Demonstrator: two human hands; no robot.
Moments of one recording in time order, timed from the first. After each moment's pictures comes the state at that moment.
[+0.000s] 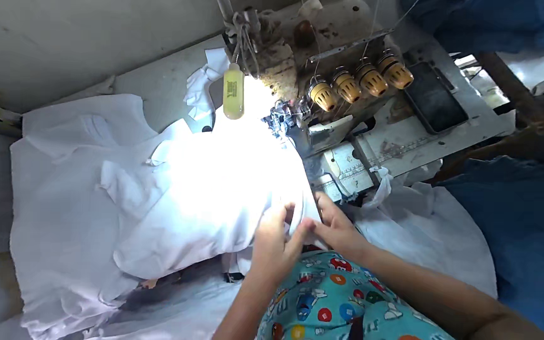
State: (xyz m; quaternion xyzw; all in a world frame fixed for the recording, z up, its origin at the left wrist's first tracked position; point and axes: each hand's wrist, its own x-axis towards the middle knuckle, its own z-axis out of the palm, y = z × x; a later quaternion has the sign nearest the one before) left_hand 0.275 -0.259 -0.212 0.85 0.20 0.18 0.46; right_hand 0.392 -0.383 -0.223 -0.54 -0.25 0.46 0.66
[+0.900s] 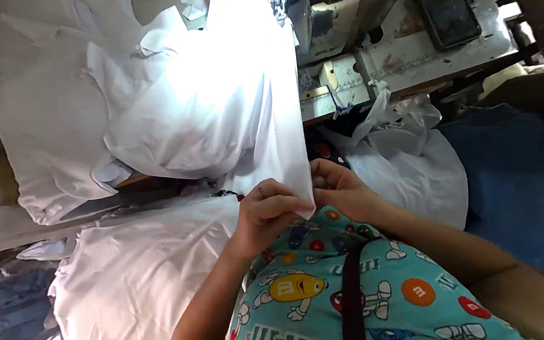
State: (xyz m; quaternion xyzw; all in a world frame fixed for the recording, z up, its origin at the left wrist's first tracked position) left_hand 0.164 -0.334 -0.212 0.78 0.01 0.29 0.55; right_hand 0.326 -0.472 -0.200 -0.48 -0.25 0.58 0.61
